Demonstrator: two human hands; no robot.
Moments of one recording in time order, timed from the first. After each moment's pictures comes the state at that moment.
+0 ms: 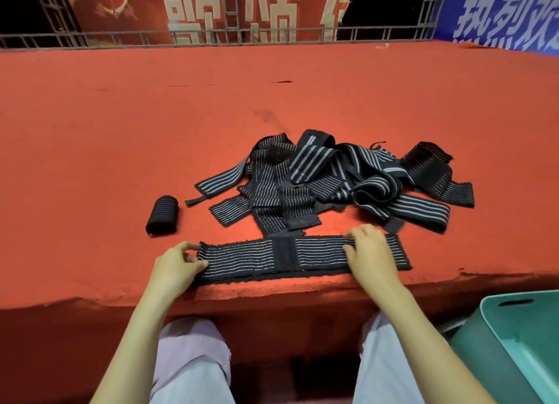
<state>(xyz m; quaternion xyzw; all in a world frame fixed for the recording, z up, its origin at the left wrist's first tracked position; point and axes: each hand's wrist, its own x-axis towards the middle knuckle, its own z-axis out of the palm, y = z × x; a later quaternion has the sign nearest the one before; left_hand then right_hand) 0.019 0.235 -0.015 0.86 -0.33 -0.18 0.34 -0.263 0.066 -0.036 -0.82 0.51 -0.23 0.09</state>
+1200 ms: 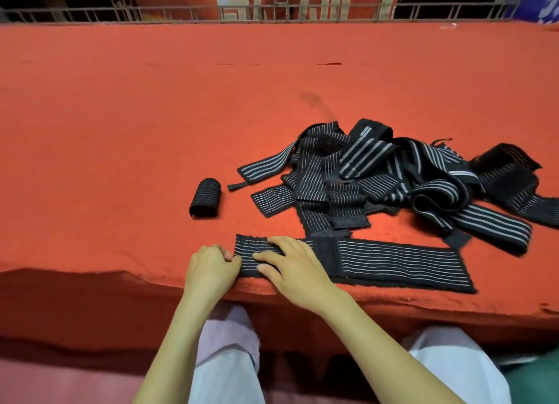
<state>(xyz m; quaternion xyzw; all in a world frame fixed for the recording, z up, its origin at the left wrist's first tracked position) 0.021 0.242 -0.036 0.91 -0.28 -0.13 0.28 -0.117 0.141 -0.047 -0.95 0.22 -0.10 0.21</state>
